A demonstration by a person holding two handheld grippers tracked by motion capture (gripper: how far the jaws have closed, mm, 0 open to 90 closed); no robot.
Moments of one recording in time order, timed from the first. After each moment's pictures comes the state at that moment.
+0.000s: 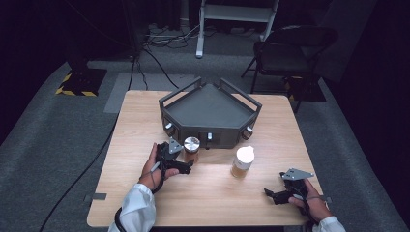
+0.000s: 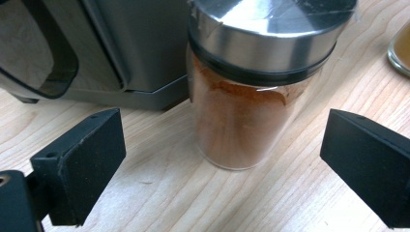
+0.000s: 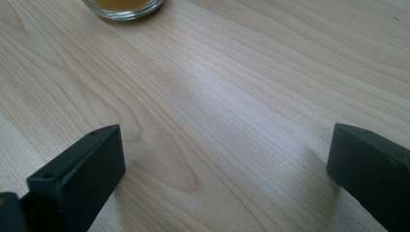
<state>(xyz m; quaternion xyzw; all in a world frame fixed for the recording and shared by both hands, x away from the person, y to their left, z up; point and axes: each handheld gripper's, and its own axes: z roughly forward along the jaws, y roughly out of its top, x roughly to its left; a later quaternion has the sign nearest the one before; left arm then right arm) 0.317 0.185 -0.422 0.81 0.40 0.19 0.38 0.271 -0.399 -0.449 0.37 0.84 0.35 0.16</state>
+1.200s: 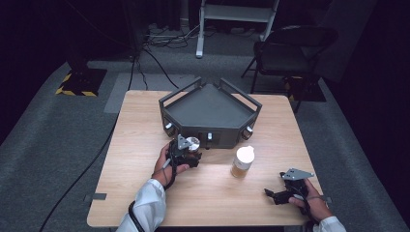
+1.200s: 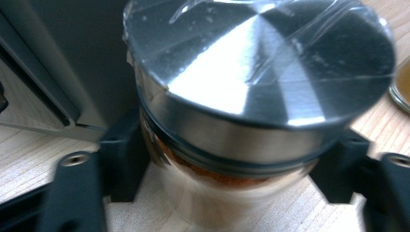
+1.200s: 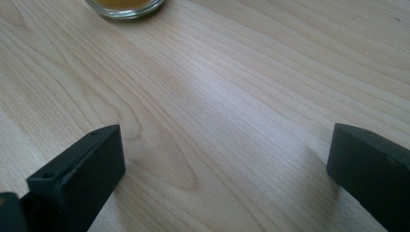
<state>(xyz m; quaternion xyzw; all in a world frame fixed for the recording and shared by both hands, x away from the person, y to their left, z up) 0.336 0.163 -0.437 0.80 0.42 0.18 0.40 0.272 -0.401 -0.449 0.36 0.85 0.35 0.16</state>
